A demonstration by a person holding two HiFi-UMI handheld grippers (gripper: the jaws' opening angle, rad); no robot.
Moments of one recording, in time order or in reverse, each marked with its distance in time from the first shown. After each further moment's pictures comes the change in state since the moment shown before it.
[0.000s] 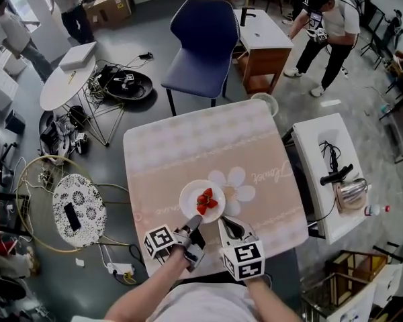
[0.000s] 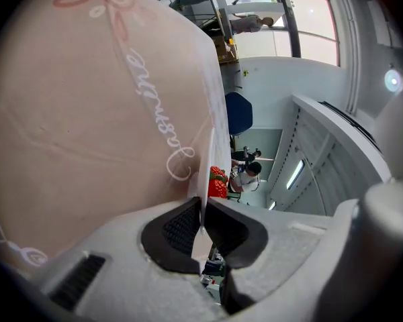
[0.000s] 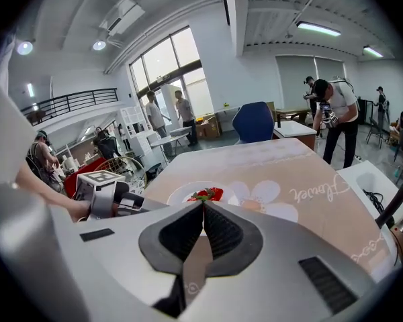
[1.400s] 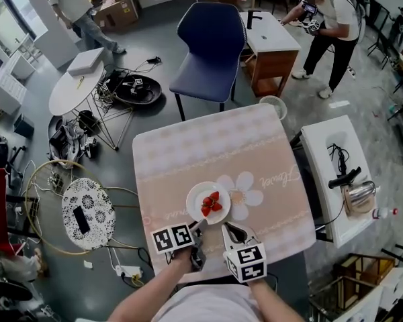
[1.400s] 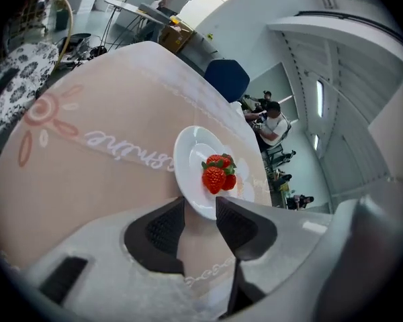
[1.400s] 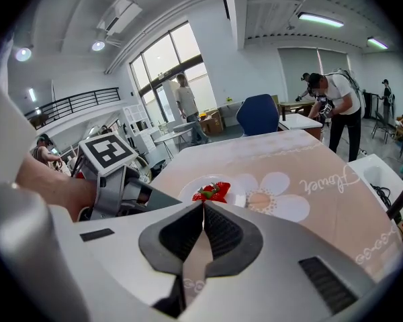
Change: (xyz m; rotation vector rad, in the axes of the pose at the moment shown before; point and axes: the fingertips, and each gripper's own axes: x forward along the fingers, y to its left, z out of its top) left arm -0.009 0.009 0.014 0.515 0.144 0.390; right arm 0.013 0.010 -0.014 0.014 0.042 0.042
